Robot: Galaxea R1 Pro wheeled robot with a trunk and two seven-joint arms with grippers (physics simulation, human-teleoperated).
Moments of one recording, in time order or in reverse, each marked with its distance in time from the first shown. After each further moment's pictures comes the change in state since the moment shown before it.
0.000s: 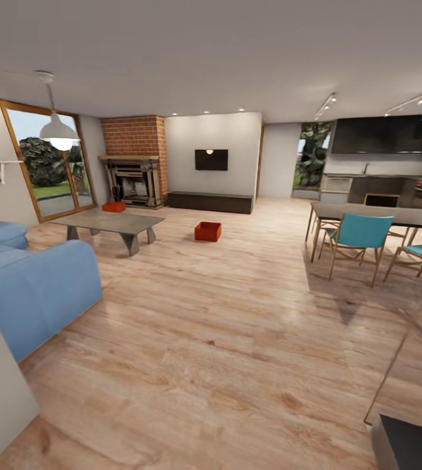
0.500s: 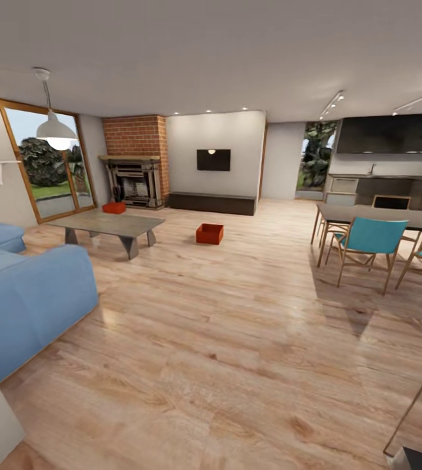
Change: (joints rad) left arm 0.000 0.000 -0.004 0.026 -0.001 0.000 0.001; right arm 0.000 -0.004 0.001 0.000 0.005 0.000 0.006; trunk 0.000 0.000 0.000
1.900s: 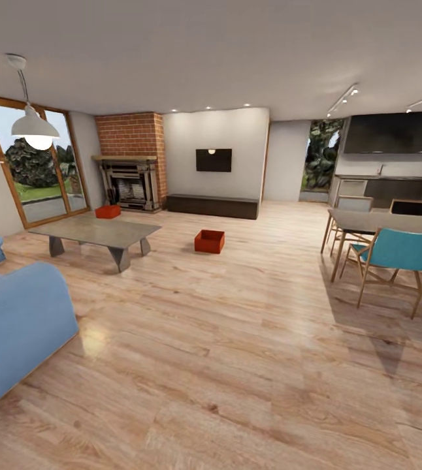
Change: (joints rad) left arm 0.000 0.000 -0.001 0.000 -0.002 0.000 0.011; right arm 0.000 0.001 -0.001 0.000 0.060 0.000 0.004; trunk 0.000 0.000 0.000
